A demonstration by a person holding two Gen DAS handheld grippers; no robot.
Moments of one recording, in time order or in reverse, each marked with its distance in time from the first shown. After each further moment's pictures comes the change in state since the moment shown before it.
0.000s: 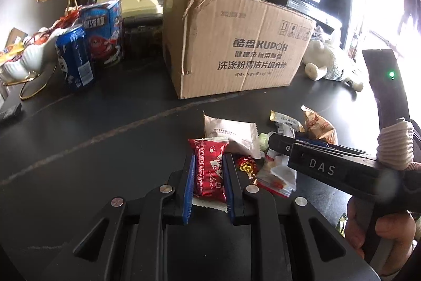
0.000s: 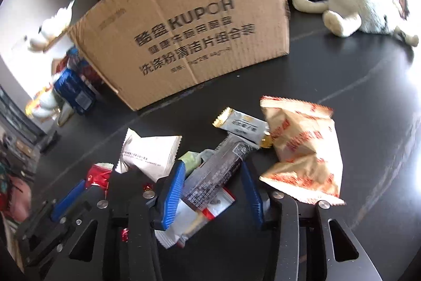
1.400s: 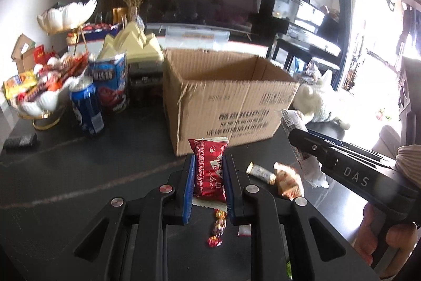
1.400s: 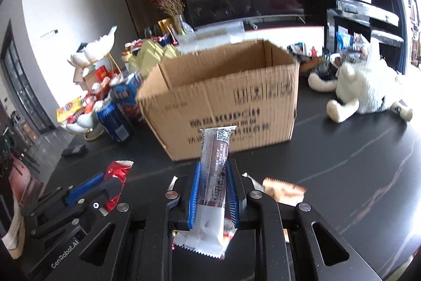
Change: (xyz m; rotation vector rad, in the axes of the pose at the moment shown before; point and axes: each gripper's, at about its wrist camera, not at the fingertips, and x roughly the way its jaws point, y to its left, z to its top) left arm -0.067 -0.019 0.068 -0.030 -0.132 0.003; right arm -0.105 0.019 0.054 -0.140 -0.219 0.077
